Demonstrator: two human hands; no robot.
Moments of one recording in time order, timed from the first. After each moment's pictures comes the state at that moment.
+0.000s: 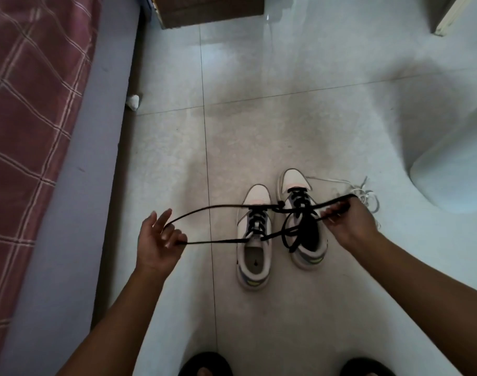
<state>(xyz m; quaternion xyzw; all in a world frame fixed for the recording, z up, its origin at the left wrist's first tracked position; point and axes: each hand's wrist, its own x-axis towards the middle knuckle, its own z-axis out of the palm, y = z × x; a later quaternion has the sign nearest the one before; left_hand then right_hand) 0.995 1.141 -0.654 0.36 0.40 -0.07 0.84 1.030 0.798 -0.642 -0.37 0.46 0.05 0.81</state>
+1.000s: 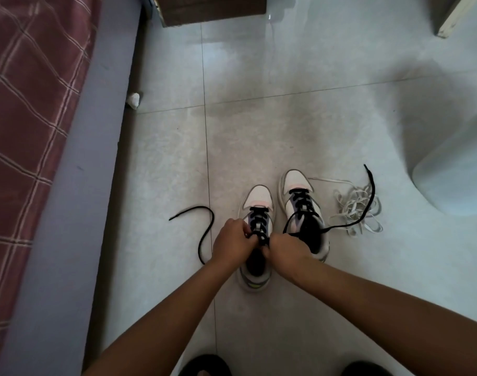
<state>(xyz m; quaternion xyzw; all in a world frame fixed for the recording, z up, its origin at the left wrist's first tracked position) 1.004 1.023 -0.669 0.92 0.08 -0.19 0.32 0.993 0.896 -0.660 -0.94 -0.02 0.32 0.14</state>
